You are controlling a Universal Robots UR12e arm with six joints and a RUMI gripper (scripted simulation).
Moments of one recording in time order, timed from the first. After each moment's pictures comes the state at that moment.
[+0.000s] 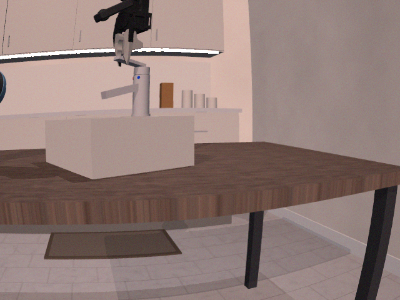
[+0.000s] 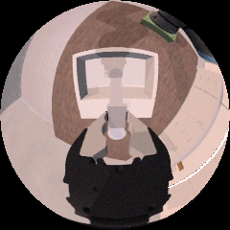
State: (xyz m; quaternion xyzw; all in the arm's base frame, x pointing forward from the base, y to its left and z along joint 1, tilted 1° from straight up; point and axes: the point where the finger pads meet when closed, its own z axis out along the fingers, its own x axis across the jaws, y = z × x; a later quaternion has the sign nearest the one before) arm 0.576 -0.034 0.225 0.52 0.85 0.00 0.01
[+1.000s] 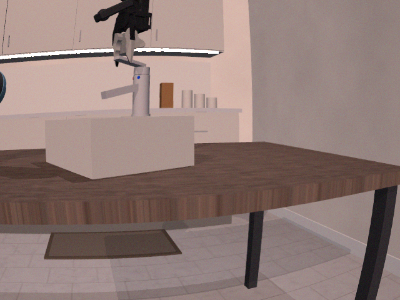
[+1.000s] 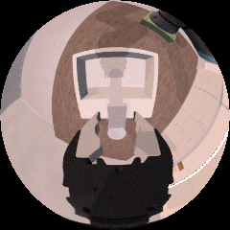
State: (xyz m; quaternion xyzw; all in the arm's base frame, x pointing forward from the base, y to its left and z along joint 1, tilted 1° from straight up) arm 0.576 -0.034 0.225 0.52 0.85 0.00 0.01
